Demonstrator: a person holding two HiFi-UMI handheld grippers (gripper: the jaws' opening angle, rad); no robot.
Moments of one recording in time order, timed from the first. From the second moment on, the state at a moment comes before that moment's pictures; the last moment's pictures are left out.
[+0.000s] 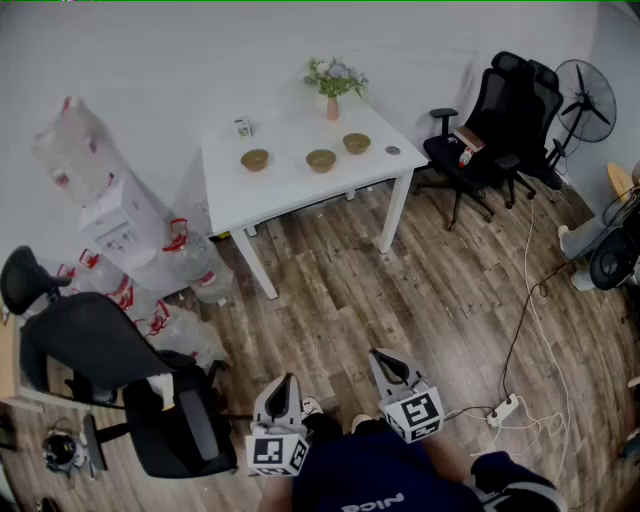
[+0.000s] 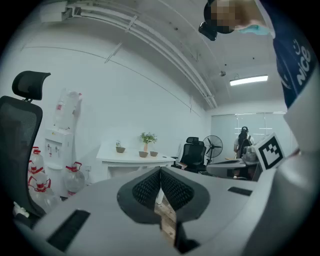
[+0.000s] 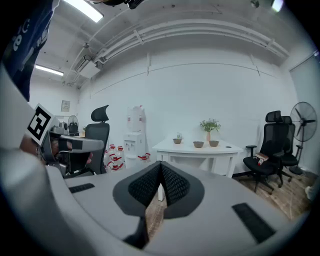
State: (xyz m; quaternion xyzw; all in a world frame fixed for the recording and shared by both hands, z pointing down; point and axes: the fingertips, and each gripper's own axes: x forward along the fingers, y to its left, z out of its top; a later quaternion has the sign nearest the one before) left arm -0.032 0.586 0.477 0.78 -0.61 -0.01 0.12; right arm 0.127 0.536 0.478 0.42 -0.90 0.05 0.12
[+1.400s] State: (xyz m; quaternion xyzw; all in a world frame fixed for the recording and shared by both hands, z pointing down) left arm -0.088 0.515 0.521 0.83 -0.52 0.03 0.18; right arm 0.051 0.494 0.514 0.49 -0.86 0.11 0.14
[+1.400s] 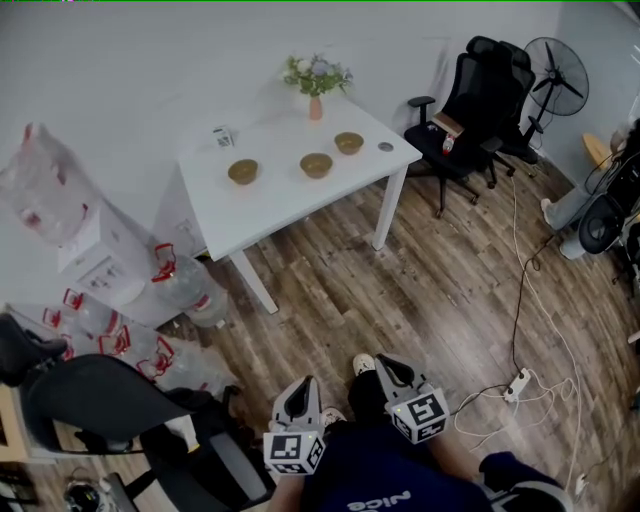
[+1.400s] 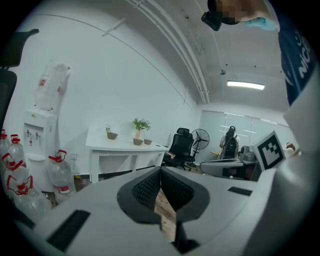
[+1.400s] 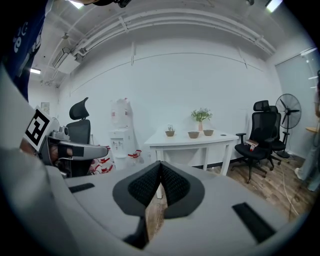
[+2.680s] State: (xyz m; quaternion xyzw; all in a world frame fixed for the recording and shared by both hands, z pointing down) left arm -0.020 0.277 0.496 0.78 -0.60 0.01 0.16; right arm 0.098 0.221 0.506 0.38 -0.91 0.10 0.12
